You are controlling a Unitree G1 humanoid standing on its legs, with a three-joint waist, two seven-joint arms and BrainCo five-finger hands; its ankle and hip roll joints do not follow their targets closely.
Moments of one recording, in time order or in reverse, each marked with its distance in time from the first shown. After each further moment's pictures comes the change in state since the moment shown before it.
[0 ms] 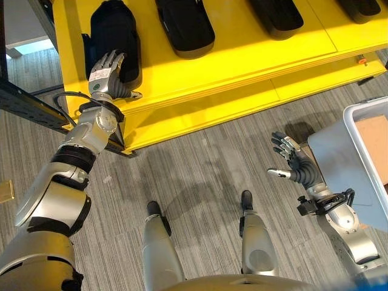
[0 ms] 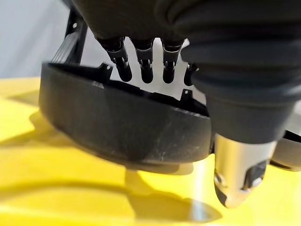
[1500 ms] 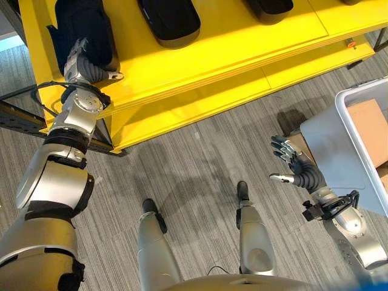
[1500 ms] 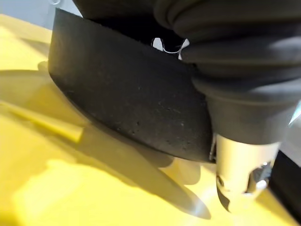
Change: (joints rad) left arm -0.168 -0.020 0.085 0.247 -0.353 0.006 -0.032; right arm 0.044 -0.070 -0.003 -0.040 0.039 0.001 0.037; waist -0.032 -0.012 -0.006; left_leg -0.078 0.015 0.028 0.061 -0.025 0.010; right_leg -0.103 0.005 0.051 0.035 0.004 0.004
